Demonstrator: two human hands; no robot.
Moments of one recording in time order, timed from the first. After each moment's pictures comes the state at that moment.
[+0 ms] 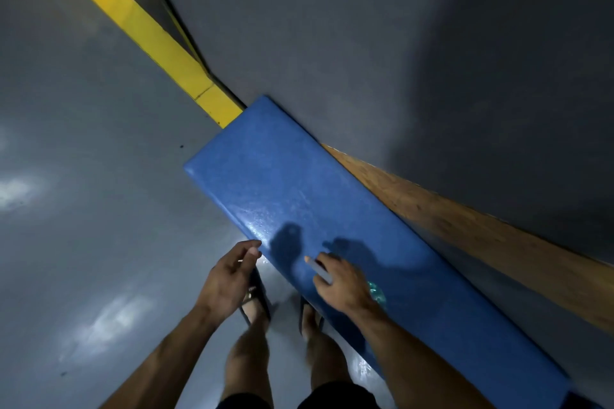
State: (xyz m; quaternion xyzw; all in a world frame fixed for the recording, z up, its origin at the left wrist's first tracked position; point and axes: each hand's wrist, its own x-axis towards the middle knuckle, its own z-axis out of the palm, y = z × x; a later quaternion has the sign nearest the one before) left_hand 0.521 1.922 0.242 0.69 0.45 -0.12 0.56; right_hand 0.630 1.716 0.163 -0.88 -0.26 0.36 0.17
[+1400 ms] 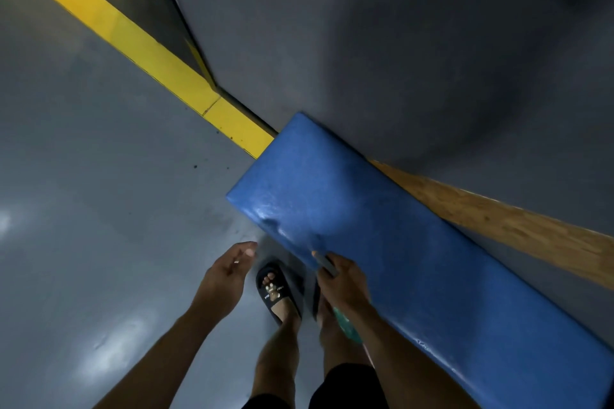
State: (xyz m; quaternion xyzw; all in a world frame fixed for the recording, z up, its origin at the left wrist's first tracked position) left_hand 0.492 2.141 0.206 0.71 0.39 -0.16 0.56; right_hand 0.581 1.919 0.163 -0.92 -0.02 0.31 0.24
